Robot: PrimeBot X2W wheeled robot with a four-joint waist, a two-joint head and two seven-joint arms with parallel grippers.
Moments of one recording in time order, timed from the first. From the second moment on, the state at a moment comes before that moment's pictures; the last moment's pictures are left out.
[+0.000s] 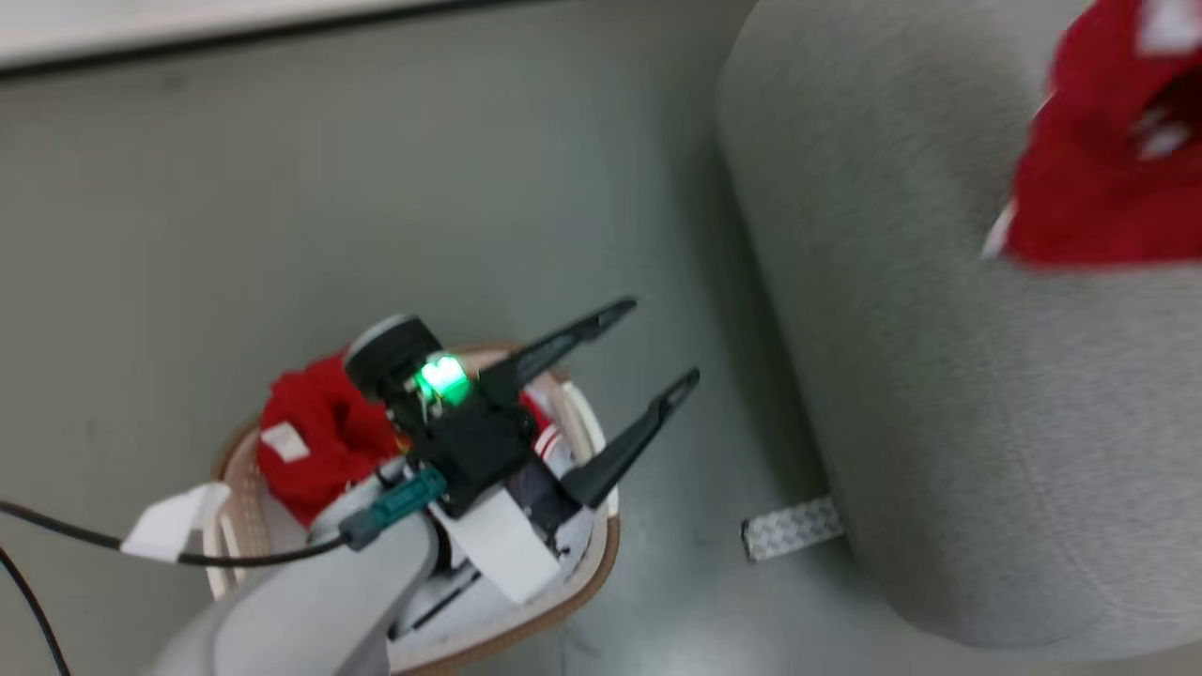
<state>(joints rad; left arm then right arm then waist) -0.66 0.42 -0.81 0.05 -0.32 -0.13 -0.26 -0.80 -0.17 -0.22 0.20 0.29 0.13 -0.08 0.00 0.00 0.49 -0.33</state>
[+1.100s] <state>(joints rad) -0.64 0.43 -0.72 0.07 -0.35 -0.13 -0.26 -0.75 -0.09 -0.73 0.51 -0.11 0.13 -0.18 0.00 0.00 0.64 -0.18</state>
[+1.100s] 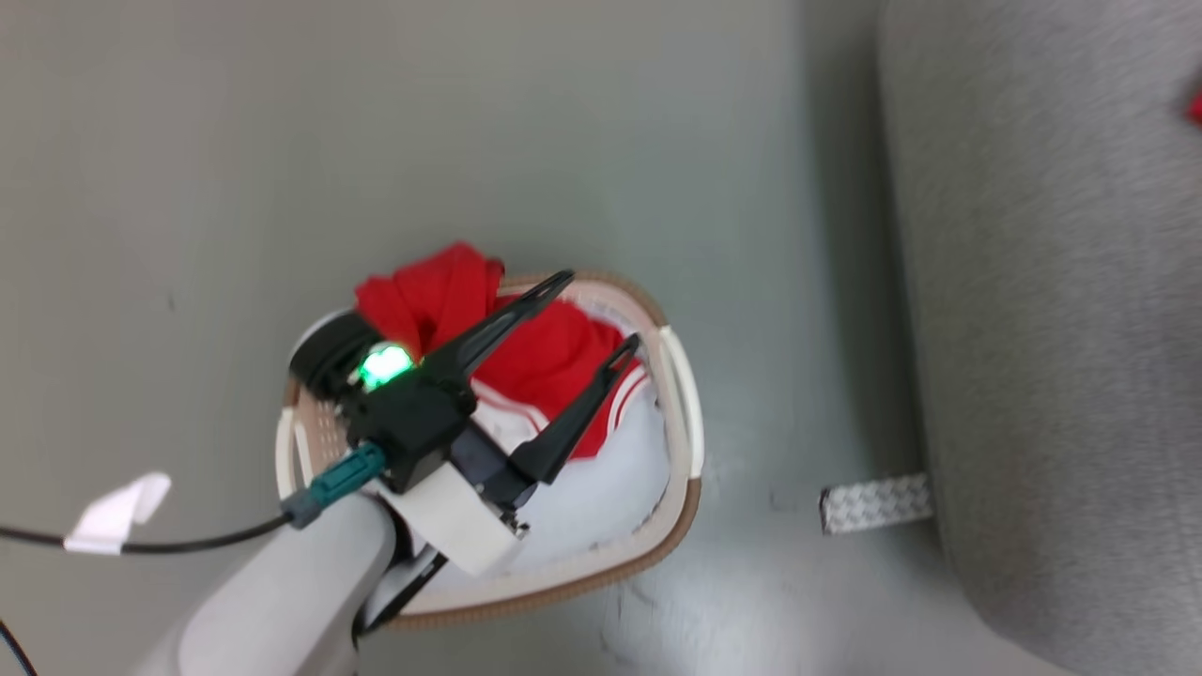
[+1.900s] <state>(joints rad) -0.14 0.25 -0.36 0.21 -0.34 -0.09 -0.26 -0.14 -0.05 -0.16 0.22 0.04 0.13 -0.26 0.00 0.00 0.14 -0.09</state>
